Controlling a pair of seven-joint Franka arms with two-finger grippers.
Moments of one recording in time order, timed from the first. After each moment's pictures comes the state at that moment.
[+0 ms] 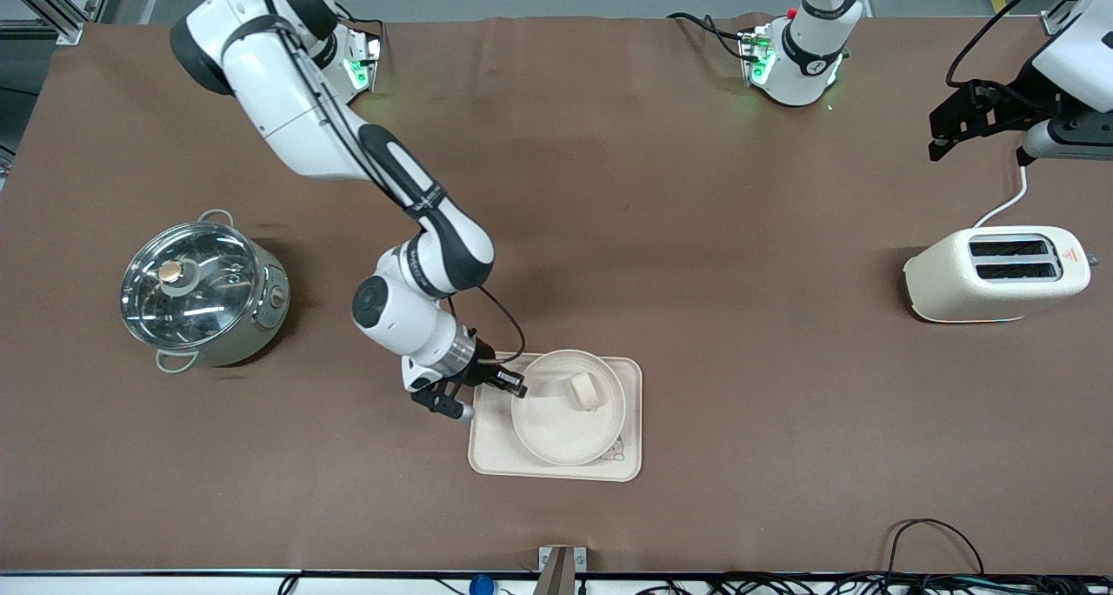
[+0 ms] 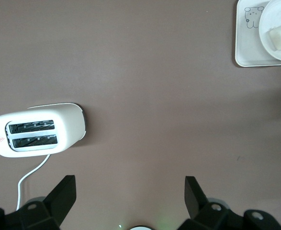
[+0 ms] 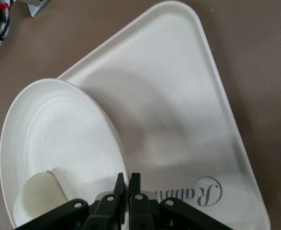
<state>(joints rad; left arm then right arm) -0.06 -0.04 -0.08 -1.49 0.02 1.45 -0.04 0.32 0.94 0.26 -1.36 0.43 2.70 0.48</state>
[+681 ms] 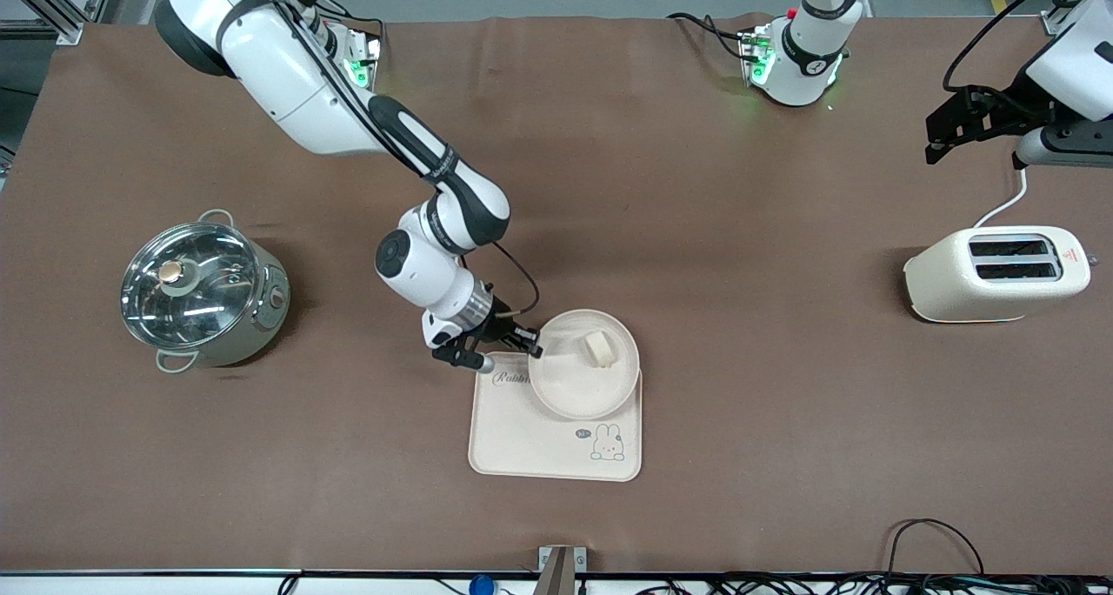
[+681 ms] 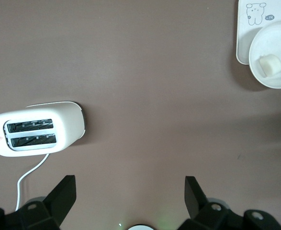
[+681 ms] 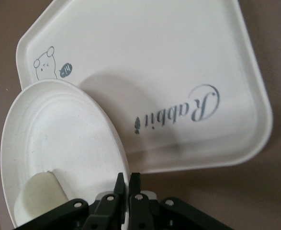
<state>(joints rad) -0.06 -0.03 -0.08 -1.49 0.02 1.44 -0.04 0.32 0.81 0.36 -1.70 0.43 2.92 0.45</state>
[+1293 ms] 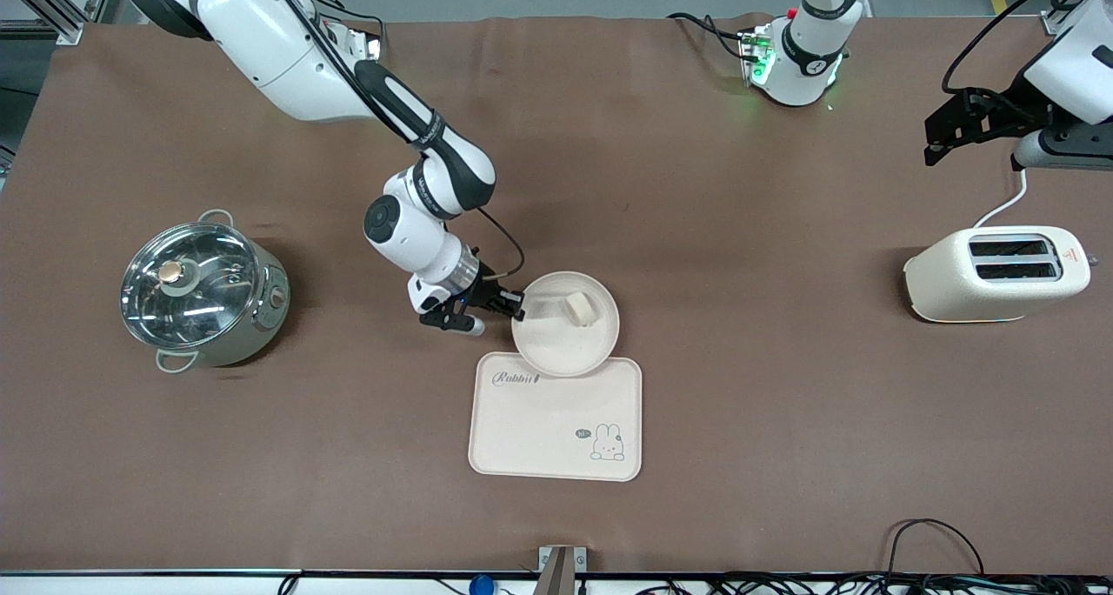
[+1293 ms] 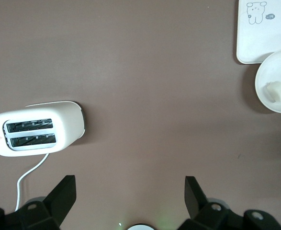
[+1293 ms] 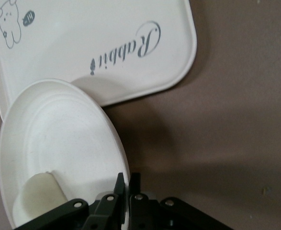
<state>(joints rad) -0.06 -0.03 -0.08 -1.49 0.02 1.44 -0.04 0.27 0.67 0.40 -1.95 0.43 2.96 0.41</state>
